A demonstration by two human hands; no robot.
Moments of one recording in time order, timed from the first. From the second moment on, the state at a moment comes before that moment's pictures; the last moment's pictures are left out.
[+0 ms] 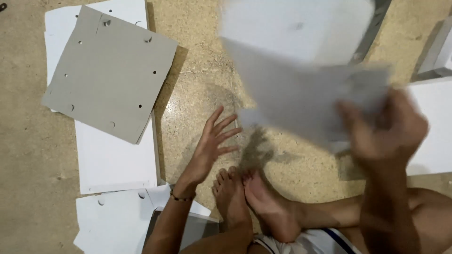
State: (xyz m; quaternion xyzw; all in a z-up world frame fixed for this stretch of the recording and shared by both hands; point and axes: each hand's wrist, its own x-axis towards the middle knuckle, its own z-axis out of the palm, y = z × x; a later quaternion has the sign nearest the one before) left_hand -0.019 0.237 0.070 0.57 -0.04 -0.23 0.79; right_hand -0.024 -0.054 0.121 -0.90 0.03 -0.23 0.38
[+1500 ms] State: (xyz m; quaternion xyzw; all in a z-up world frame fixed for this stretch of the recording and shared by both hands) left_hand -0.092 0.249 -0.015 0.94 -0.06 -0.19 0.28; right_hand -0.024 0.046 -0.056 -0.95 -0.29 0.06 0.12
